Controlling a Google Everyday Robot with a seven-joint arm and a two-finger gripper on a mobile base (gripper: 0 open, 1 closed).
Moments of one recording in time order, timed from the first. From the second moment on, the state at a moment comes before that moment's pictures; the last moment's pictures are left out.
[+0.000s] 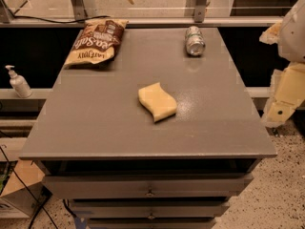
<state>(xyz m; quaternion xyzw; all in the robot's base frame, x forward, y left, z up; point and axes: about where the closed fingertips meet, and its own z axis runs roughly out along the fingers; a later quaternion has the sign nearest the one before) 0.438 -0.217 0.976 -0.60 0.78 -0.03 0.16</state>
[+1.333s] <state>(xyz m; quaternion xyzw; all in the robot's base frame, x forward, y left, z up) 0.479 -0.207 0.977 -0.57 0.77 0.01 0.28</state>
